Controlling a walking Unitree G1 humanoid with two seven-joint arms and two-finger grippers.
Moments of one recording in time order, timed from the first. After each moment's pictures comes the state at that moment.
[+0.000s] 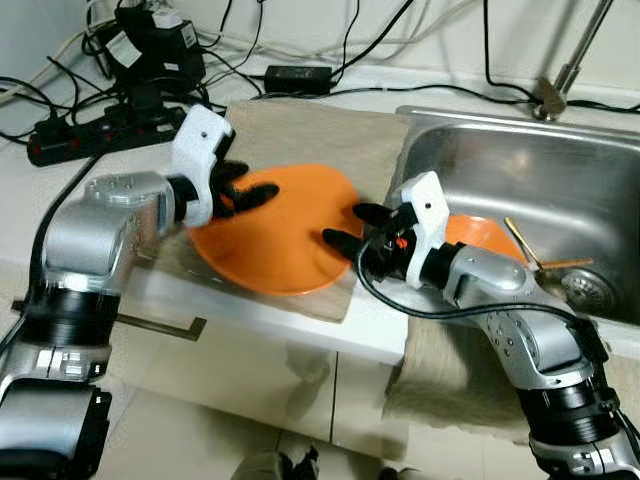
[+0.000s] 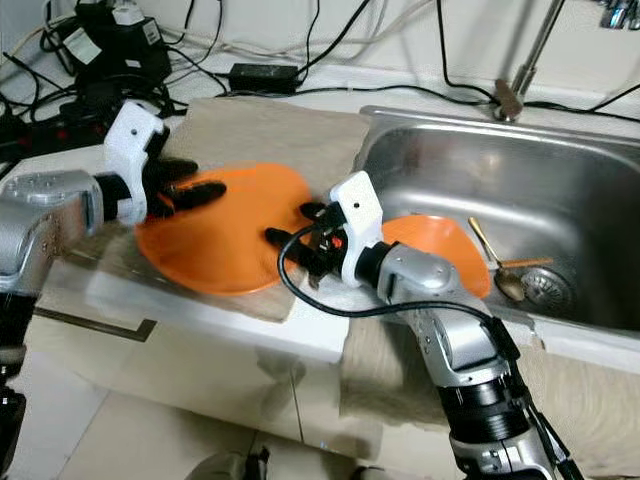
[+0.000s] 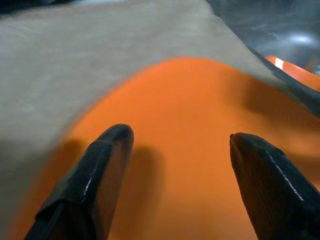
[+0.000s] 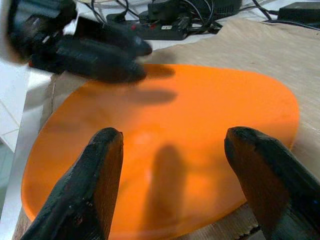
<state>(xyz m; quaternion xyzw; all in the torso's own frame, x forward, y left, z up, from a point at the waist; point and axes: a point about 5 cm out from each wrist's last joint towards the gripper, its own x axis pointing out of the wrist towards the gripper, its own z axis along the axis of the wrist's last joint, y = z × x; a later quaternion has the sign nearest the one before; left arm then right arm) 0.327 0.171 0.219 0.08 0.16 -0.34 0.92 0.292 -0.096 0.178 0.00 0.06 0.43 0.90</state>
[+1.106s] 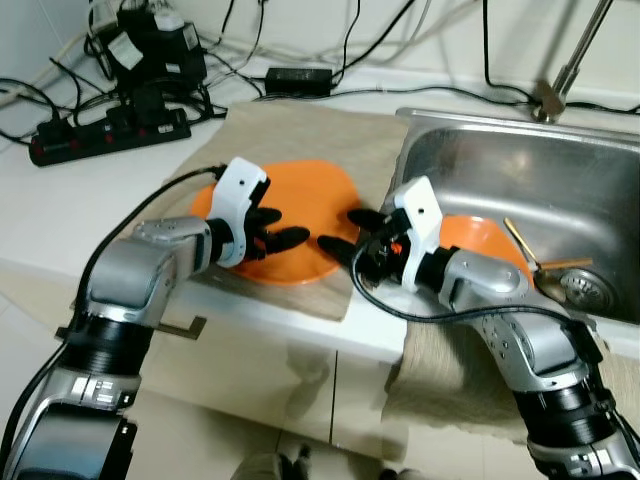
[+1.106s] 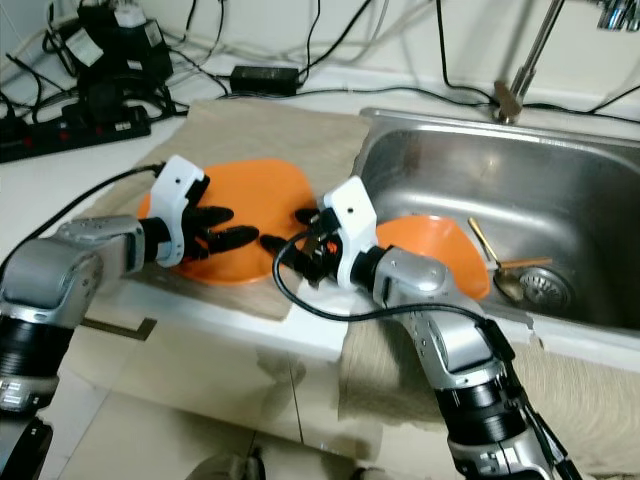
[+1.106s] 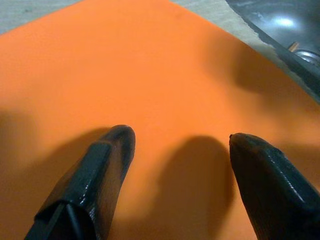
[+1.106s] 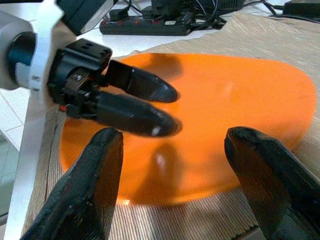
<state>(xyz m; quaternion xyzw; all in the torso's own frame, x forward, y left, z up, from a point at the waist) 0.339 0.150 0.178 0.05 0.21 -0.35 0.91 0.291 -0.093 0.174 0.00 0.07 0.44 0.90</state>
